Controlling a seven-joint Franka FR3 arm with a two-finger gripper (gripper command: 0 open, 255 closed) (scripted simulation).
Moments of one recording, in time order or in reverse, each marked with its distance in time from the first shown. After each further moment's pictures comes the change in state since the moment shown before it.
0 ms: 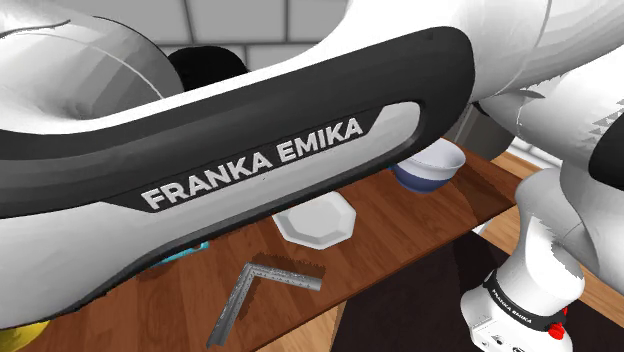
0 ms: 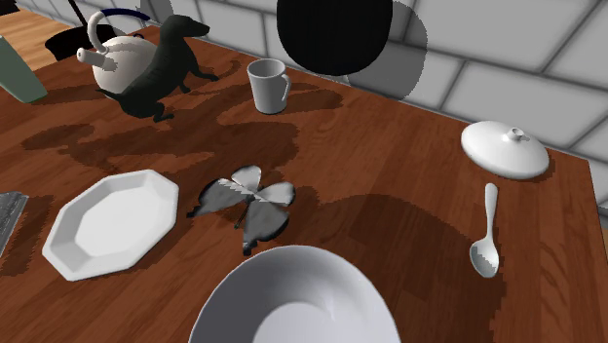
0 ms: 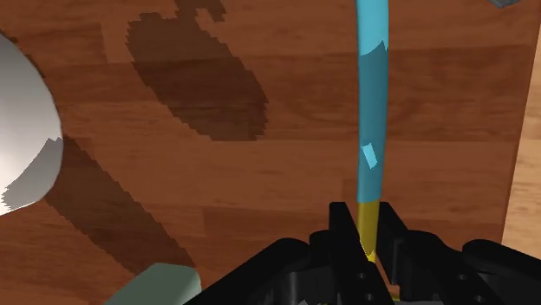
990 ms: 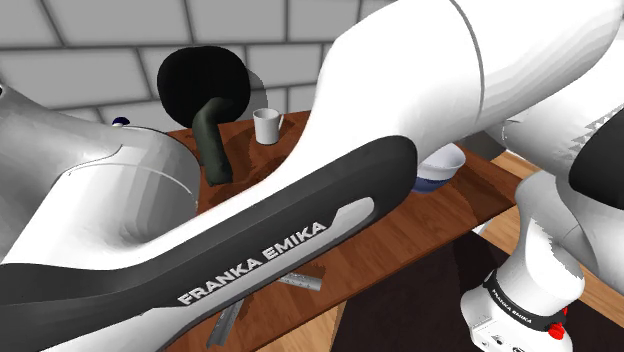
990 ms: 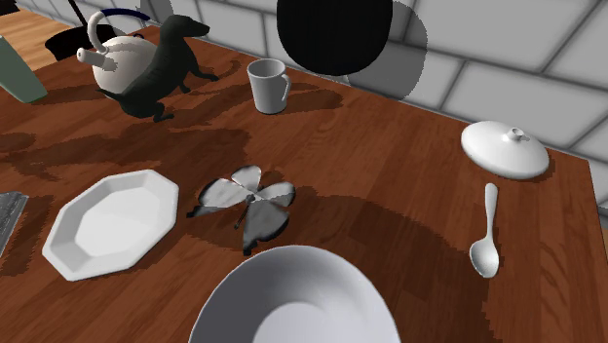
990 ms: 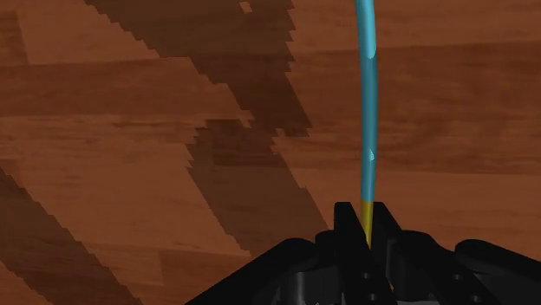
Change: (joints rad) arm 0.002 0.045 -0.002 -0.125 -0.009 0.169 0.025
